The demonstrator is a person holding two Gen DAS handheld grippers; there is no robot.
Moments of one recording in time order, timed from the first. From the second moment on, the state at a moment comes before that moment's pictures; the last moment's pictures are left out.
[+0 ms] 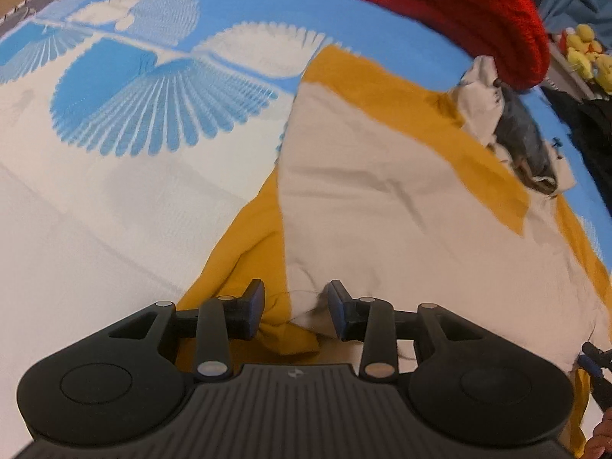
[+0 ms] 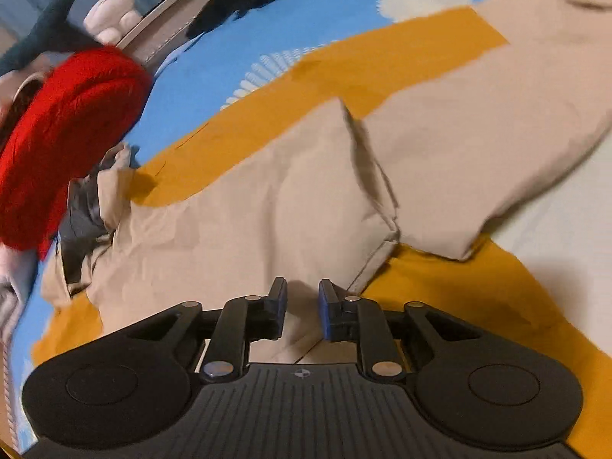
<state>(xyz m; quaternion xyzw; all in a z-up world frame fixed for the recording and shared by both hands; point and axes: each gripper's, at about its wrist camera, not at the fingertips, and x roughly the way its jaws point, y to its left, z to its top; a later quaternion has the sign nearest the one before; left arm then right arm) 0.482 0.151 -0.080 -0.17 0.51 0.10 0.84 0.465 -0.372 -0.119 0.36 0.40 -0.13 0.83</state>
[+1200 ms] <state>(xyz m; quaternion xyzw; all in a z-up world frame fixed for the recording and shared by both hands) 0.458 0.080 -0.043 -0.07 0.48 0.02 0.87 0.352 -0.613 -0.079 0.39 0.25 -0.27 0.84</state>
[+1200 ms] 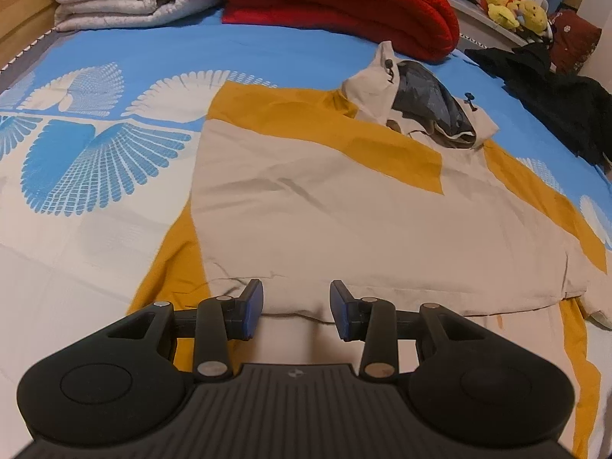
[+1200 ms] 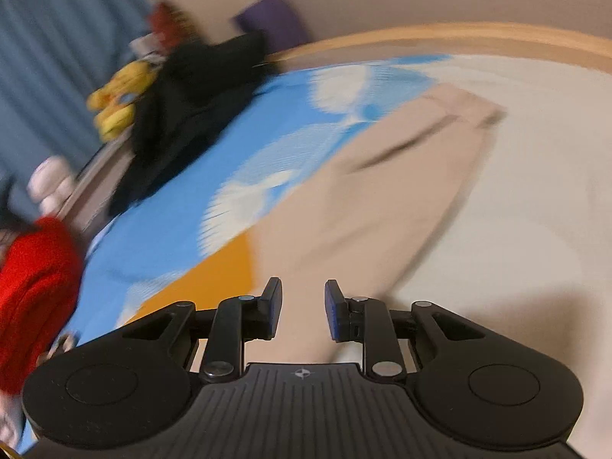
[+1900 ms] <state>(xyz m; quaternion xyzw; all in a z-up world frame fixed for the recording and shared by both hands) 0.463 0.071 -0.050 -0.04 0.48 0.02 0.87 0.344 -0.728 -0.159 0.49 0.16 -0.33 0.79</state>
